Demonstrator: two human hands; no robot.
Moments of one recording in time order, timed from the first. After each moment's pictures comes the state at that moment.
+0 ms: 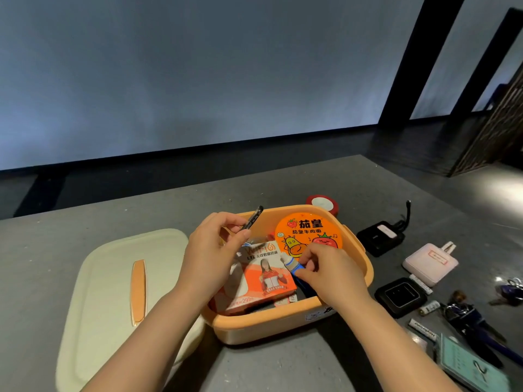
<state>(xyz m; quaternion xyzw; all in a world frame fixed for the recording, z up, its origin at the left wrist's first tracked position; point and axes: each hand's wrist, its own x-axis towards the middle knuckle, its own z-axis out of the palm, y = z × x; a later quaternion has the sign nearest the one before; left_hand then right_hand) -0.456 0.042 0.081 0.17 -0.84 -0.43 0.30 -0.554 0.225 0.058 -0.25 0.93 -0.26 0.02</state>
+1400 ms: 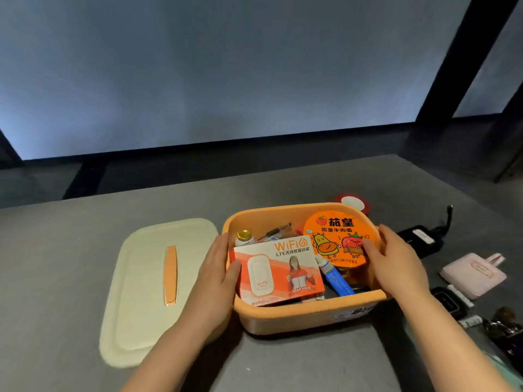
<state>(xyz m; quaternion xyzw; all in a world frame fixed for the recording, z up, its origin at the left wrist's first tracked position) -0.408 0.030 0.027 0.22 -0.83 -0.47 0.20 -0.604 0.254 0.045 -0.14 0.95 -0.29 -0.02</state>
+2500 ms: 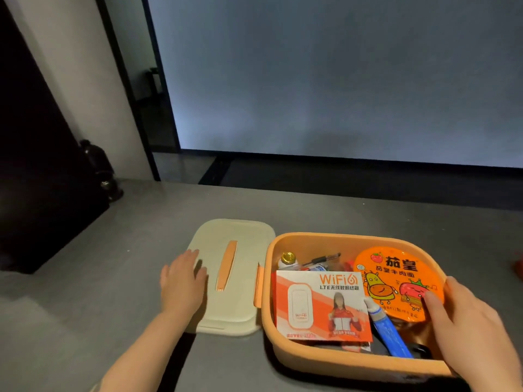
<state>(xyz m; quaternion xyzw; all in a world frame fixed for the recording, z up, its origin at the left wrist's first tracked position) -0.172 -0.186 -0.043 0.59 -0.76 -0.12 0.23 -0.473 0.113 0.042 -0.24 0.94 -0.23 0.00</state>
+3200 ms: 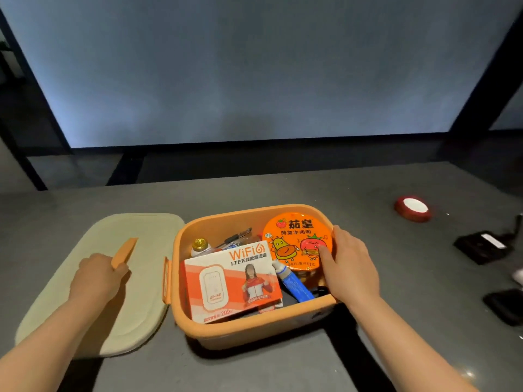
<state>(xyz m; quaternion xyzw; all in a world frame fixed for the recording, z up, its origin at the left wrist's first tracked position) -0.168 -0.264 -0.033 0.59 -0.78 -0.16 0.11 -0.422 0.075 0.042 -0.25 0.93 -0.26 -0.04</state>
